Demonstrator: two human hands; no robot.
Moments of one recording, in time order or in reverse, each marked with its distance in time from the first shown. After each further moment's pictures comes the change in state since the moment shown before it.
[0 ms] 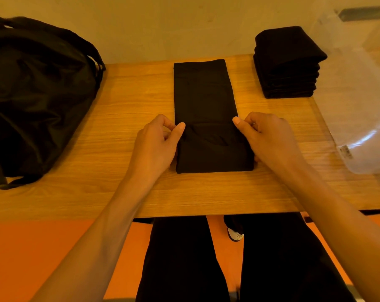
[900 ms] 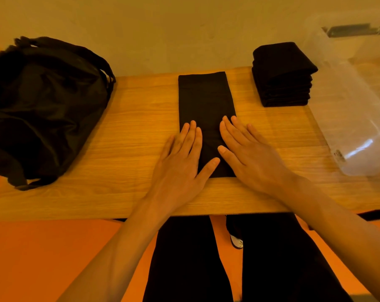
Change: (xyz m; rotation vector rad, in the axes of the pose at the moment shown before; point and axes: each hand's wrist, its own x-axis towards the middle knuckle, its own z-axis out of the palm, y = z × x) left_hand -0.033 -0.010 0.026 0.714 -0.162 0.397; right_hand -0.016 0.006 0.023 -0.548 -0.245 -0.334
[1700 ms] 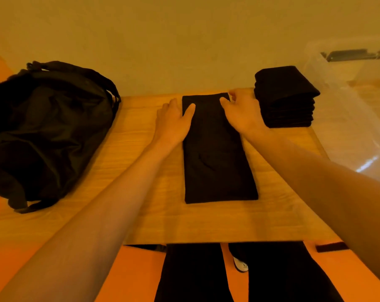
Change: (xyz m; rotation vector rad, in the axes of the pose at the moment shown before) left_hand 0.144 -0.047 -0.040 -0.573 0.174 -0.434; right_hand 0.132 0.014 -0.056 0.652 0.285 0.414
